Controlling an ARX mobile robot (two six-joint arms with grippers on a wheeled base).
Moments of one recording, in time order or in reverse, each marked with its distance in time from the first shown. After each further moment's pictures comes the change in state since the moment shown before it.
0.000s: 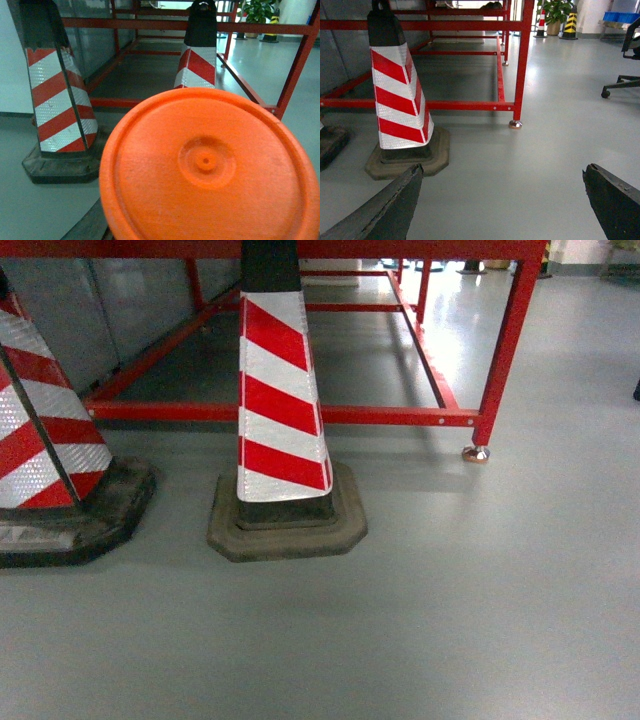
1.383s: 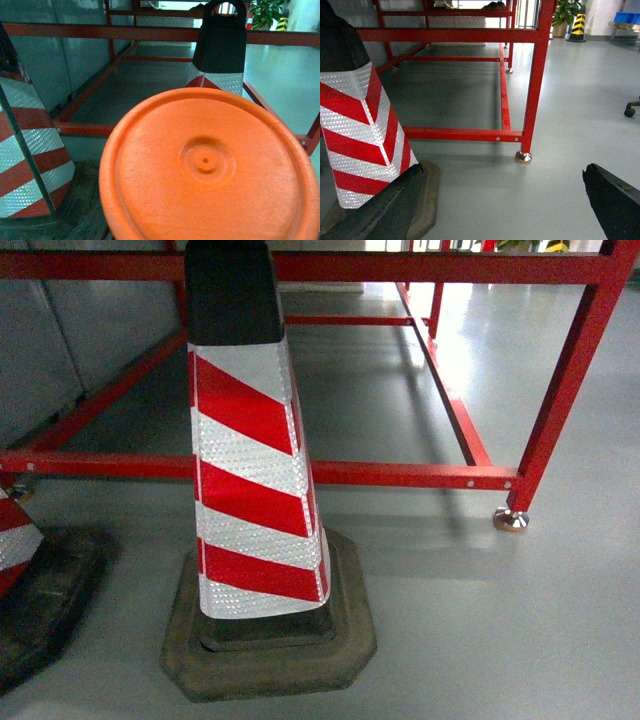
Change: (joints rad) left arm 0.000 0.000 0.000 -0.002 0.000 0.000; right arm 0.000 0.000 0.000 -0.004 0.000 0.000
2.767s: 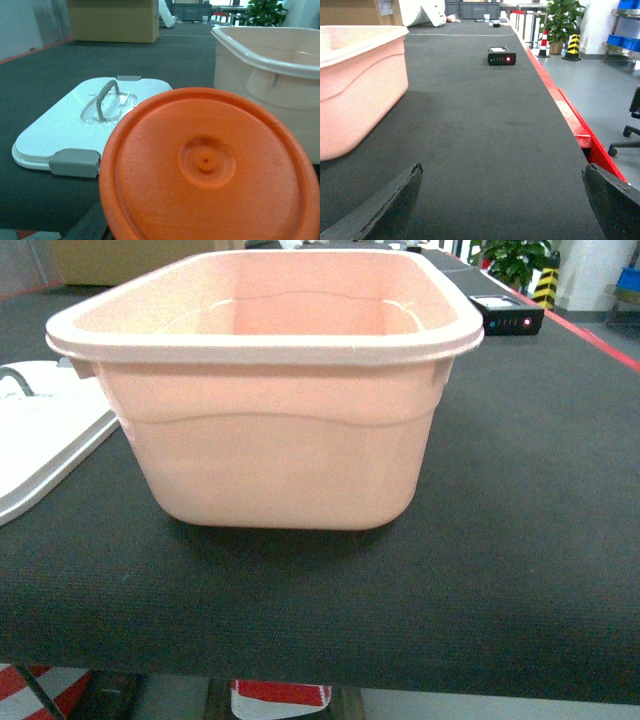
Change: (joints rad) left arm 0.000 0.000 0.000 0.002 0.000 0.011; right arm 0.000 0.000 0.000 0.002 0.001 0.001
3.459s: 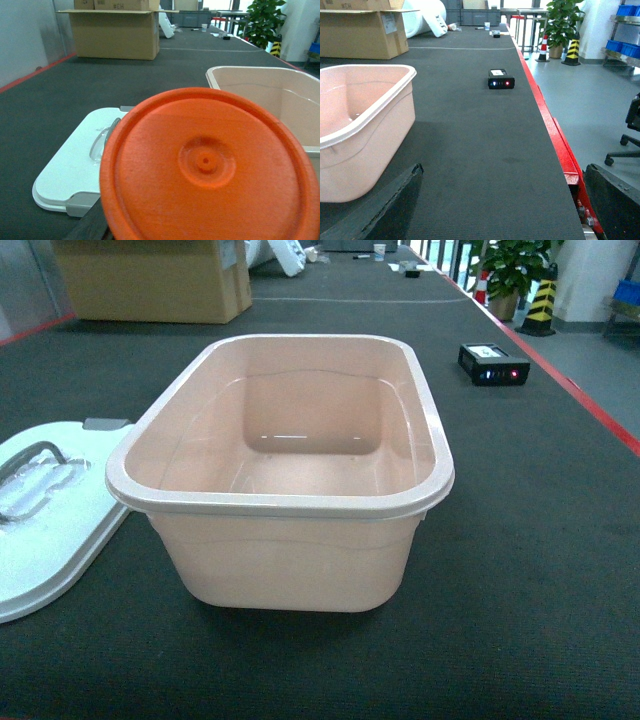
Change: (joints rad) left arm 0.000 0.000 0.000 0.000 0.000 0.000; right arm 0.000 0.000 0.000 0.000 0.000 -0.001
